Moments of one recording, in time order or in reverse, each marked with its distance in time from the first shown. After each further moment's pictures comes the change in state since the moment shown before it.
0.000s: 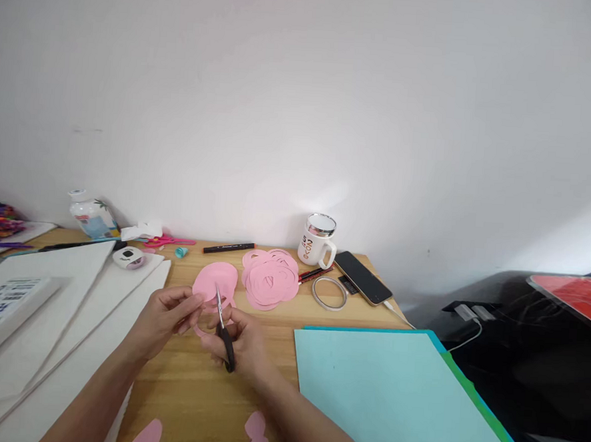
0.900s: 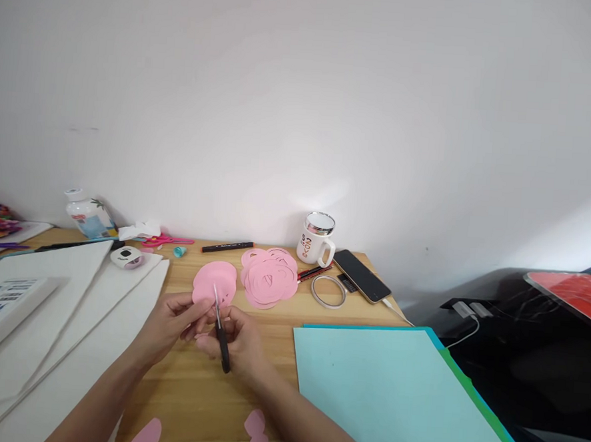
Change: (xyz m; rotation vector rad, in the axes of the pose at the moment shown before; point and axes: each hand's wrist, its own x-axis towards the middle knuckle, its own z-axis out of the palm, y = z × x) left_hand -0.003 0.000 0.014 0.045 -0.052 0.000; right_hand 0.000 -0.008 0.005 0.056 -0.064 -0.087
